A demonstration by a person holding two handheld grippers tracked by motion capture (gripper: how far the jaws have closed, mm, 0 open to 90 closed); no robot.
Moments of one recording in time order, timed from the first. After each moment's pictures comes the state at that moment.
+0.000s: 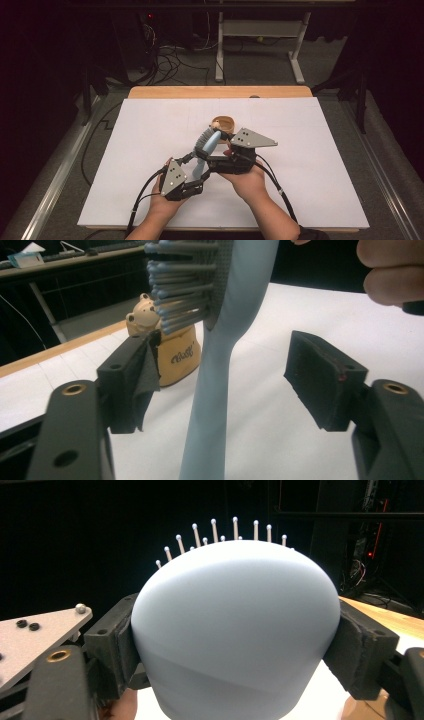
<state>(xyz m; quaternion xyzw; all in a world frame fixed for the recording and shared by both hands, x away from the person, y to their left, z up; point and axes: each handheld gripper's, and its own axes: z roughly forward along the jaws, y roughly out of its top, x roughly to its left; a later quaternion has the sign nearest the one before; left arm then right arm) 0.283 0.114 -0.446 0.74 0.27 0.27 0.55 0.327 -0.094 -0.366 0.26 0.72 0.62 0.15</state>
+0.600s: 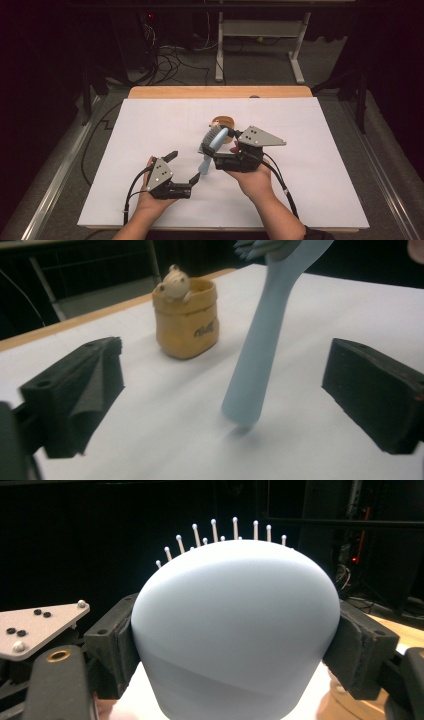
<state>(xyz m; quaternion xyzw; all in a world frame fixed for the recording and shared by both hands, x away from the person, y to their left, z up) 0.289 0.153 -0.451 0.75 0.30 0.25 0.54 0.327 -0.109 -0.359 0.27 0.71 0.62 0.17</state>
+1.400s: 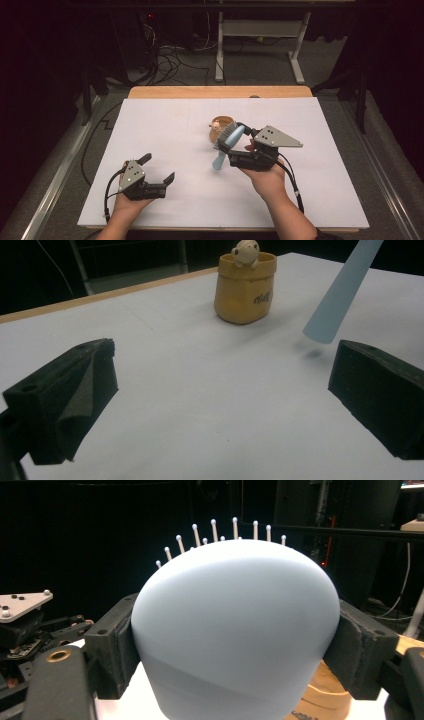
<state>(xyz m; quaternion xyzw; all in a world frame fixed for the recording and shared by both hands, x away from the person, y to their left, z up) 0.288 0.213 -0.466 0.73 0.35 0.26 0.53 0.328 -0.141 -0.359 0.29 0.70 0.62 0.21</state>
